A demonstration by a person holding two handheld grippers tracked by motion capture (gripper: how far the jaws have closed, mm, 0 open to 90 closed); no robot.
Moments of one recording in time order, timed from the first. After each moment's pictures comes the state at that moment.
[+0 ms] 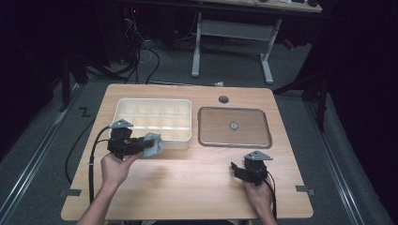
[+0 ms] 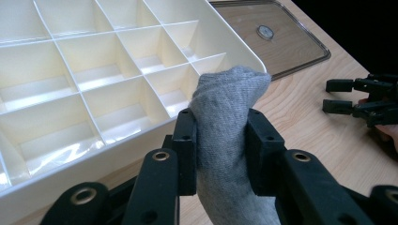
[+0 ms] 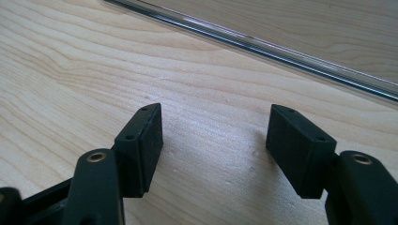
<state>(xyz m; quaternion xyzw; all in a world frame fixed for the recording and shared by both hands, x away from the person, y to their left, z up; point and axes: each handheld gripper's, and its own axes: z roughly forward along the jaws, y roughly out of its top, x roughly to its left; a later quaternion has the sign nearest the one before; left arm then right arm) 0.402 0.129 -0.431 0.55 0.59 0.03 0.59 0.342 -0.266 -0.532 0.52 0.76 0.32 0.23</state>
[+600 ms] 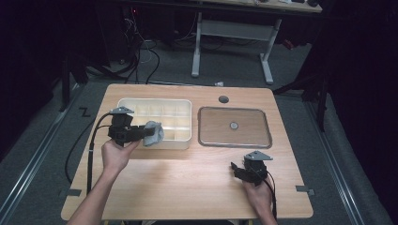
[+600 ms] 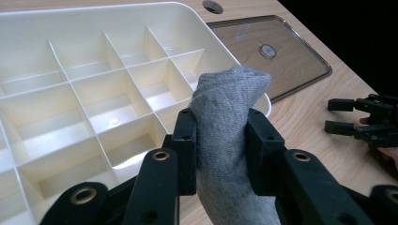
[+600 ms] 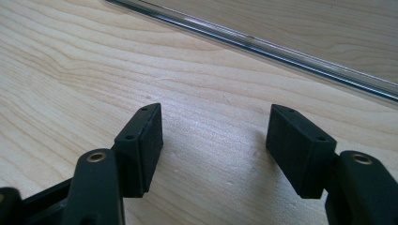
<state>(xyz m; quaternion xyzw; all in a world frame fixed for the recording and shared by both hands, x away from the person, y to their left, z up) 0.430 0.125 -0.407 0.55 0.59 0.03 0.59 0.342 -0.266 -0.532 0.52 0.76 0.32 0.23</state>
